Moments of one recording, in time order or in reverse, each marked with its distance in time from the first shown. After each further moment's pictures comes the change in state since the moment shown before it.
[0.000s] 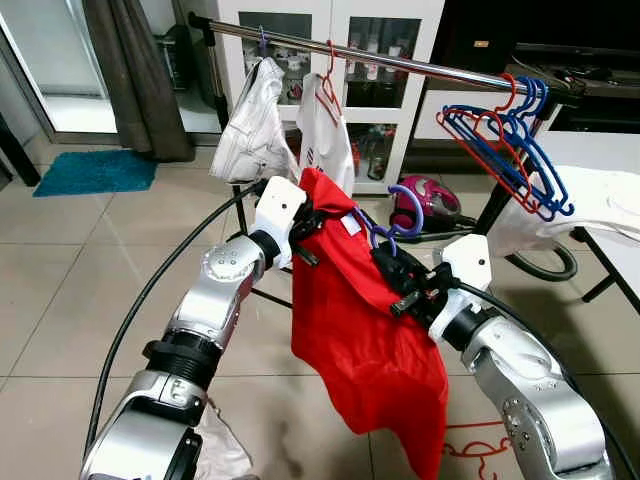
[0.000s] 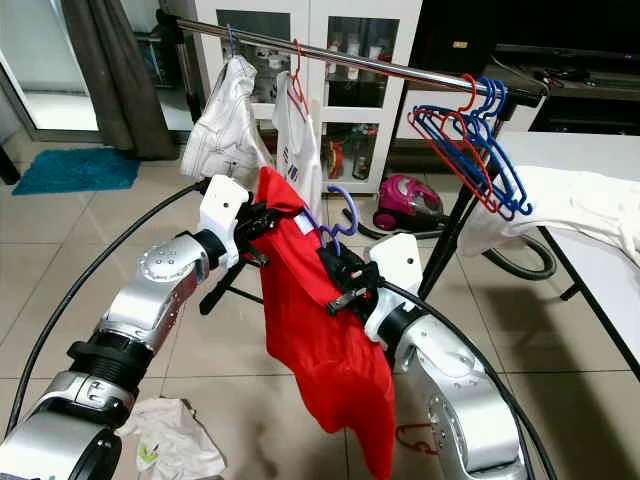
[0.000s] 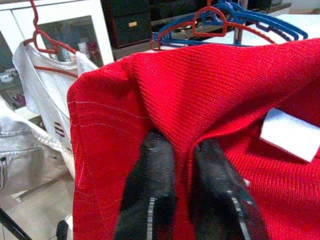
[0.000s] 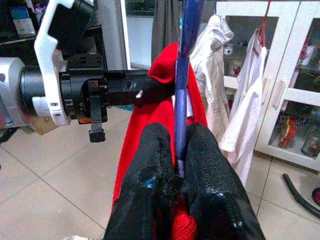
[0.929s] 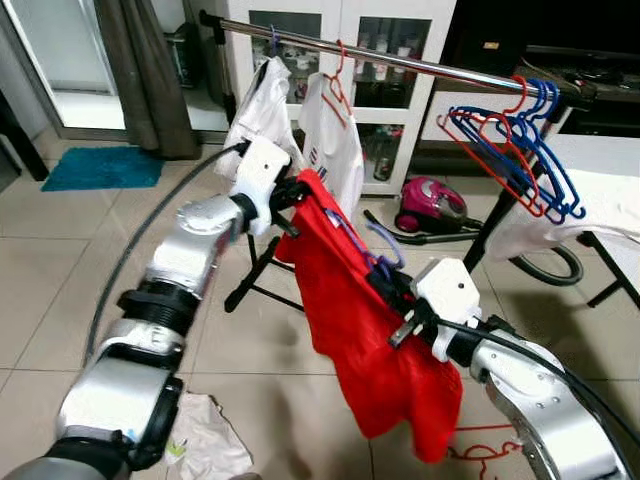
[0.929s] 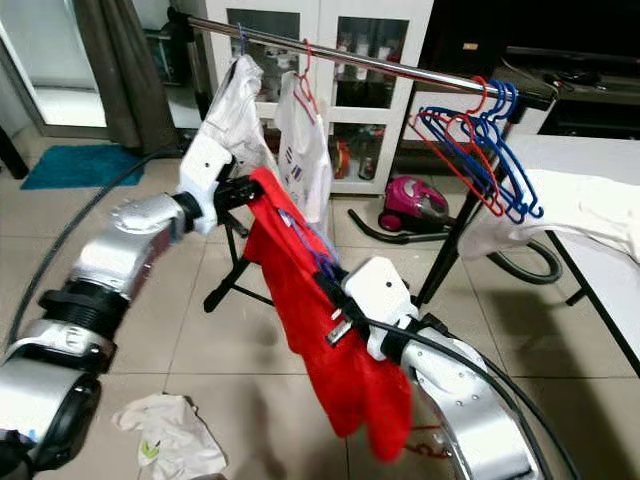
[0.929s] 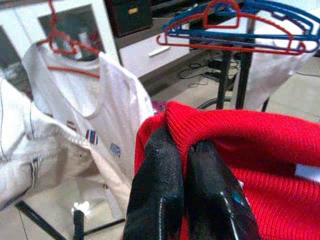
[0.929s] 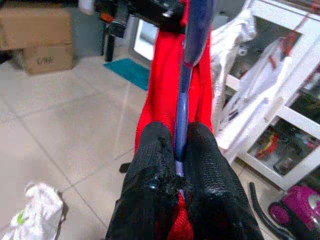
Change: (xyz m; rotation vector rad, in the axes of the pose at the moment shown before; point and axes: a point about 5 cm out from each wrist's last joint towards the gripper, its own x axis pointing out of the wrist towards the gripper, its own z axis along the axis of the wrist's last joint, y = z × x) left arm 0.000 0.046 0.035 0.062 0.067 -0.054; right arm -0.009 0.005 -0.010 -0.273 0.093 0.045
